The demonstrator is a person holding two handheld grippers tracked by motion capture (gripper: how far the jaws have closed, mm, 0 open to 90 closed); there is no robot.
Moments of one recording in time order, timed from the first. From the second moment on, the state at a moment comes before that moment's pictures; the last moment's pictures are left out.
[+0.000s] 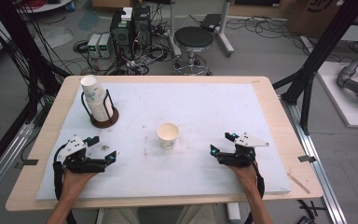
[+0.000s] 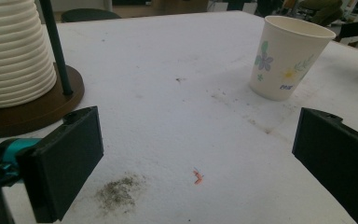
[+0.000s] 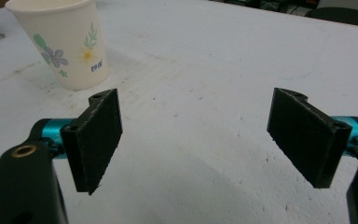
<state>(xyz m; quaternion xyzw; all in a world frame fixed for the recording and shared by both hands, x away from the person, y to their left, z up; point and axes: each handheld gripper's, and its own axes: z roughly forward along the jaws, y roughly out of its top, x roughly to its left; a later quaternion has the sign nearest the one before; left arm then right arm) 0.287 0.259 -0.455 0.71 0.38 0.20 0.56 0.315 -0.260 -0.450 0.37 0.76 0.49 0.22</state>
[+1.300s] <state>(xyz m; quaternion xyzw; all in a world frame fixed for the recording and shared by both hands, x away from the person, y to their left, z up) 0.286 0.261 -0.456 0.70 0.39 0.20 0.57 0.312 -0.265 -0.452 0.37 0.74 0.51 0.22</state>
